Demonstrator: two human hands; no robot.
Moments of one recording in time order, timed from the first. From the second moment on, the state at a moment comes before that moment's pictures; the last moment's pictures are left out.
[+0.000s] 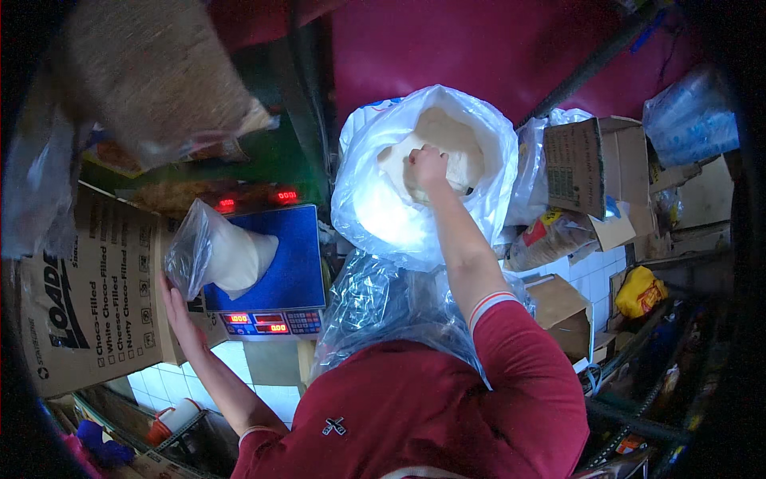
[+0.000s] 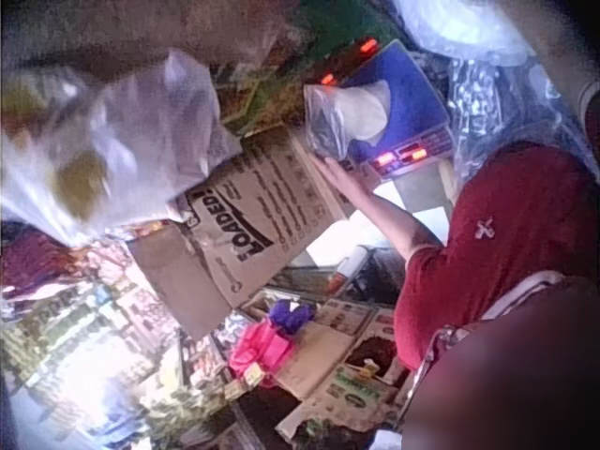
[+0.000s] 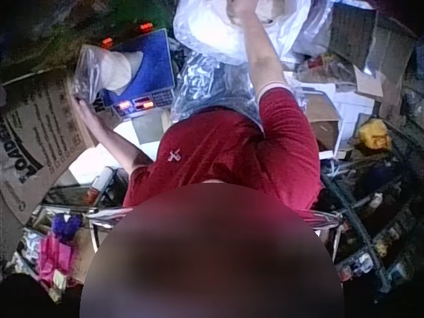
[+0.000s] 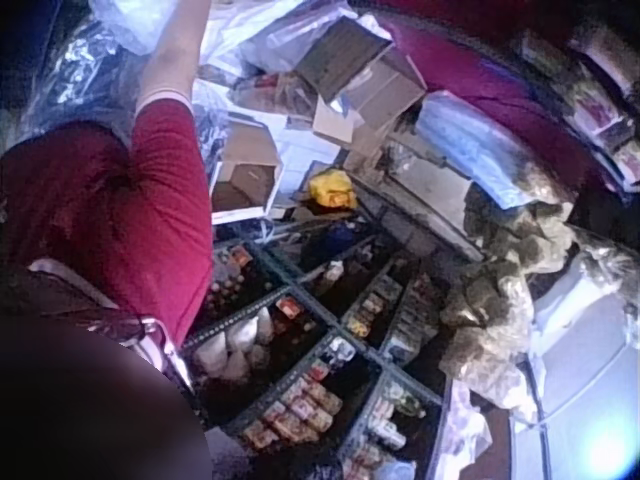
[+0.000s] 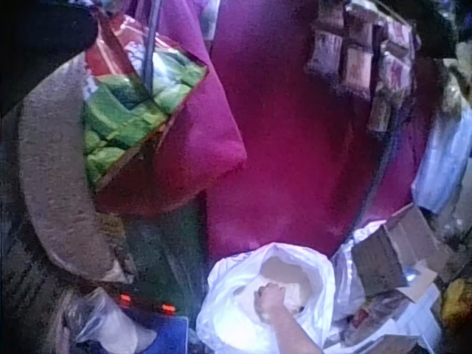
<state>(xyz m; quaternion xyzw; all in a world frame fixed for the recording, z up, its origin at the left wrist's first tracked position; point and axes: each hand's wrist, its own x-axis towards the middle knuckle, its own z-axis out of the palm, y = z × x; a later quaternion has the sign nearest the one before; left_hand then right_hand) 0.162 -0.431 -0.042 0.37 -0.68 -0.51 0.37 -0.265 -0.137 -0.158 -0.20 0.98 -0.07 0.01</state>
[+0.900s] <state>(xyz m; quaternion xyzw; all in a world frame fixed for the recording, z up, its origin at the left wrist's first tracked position) 0.139 -0.426 -0.038 0.41 -0.68 -0.51 0.33 -0.273 -0.143 -0.158 -0.20 0.97 -0.12 -0.01</state>
